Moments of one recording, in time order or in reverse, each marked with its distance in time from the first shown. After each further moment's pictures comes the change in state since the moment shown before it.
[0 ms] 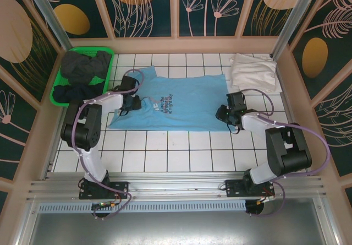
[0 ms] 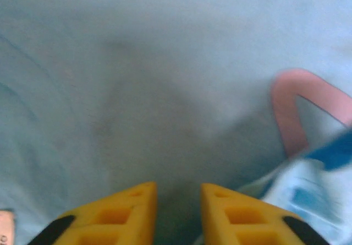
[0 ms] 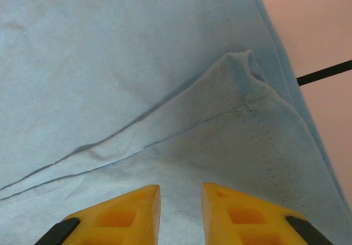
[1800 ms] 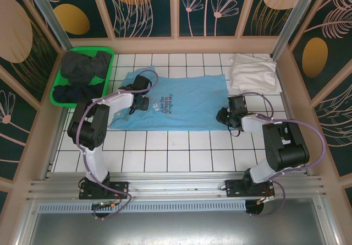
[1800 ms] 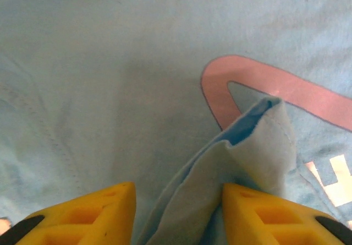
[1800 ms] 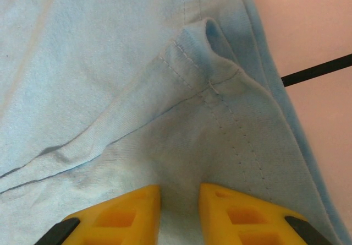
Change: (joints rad) left arm -0.093 0.059 0.100 -0.093 -0.143 0.132; right arm -0.029 0.053 -0.058 0.117 -0.034 -0.023
